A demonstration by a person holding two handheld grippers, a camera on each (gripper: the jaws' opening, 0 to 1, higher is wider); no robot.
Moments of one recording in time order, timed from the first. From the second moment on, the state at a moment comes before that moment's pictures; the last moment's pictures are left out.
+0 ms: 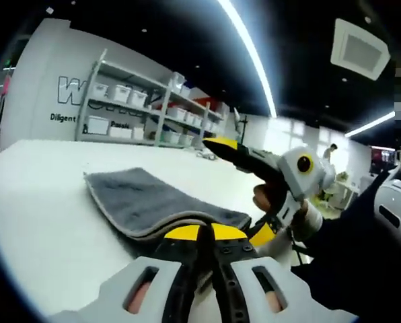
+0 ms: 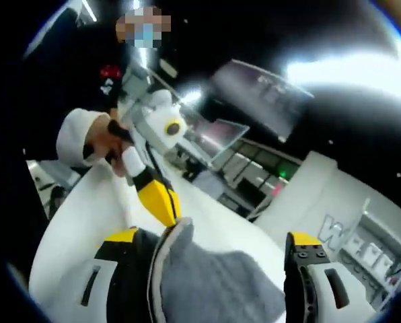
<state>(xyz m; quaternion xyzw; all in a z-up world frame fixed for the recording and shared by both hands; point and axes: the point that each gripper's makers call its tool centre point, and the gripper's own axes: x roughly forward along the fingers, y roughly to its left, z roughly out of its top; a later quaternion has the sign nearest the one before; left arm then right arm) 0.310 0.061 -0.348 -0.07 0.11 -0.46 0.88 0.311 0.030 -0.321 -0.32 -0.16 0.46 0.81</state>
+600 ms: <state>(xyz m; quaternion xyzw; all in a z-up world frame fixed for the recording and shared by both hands) 0.310 0.053 -0.335 -0.17 0.11 -0.45 0.87 0.314 0.049 -0.340 -0.42 -0.17 0.39 0.80</state>
